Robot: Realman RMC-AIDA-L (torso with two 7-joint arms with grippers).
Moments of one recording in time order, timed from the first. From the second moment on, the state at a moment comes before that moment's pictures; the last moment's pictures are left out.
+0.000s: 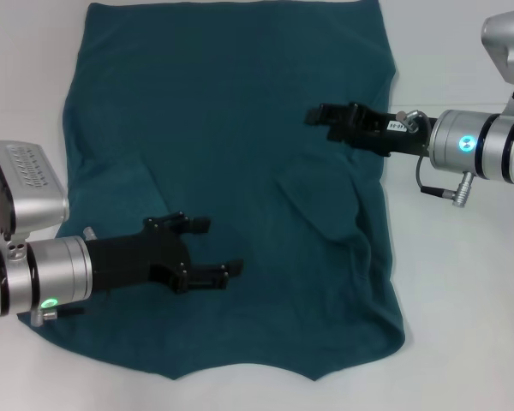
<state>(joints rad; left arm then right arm) -0.55 -2.16 0.70 0.62 2.03 1.32 -1.26 0.82 2.08 -0.85 -0.45 -1.84 -0.90 2.29</state>
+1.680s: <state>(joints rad) -0.55 -2.17 0.70 0.62 2.03 1.31 -1.26 0.73 2.04 -0.89 -0.42 -1.99 -1.00 2.41</state>
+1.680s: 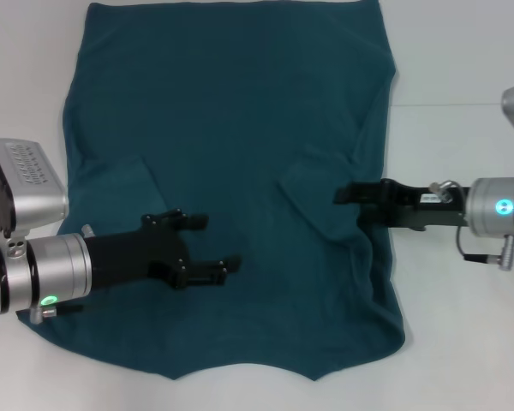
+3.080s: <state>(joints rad) -0.51 -2.16 0.68 0.66 2.03 1.31 -1.28 0.73 2.06 -0.89 -0.43 -1.89 -1.05 2.33</state>
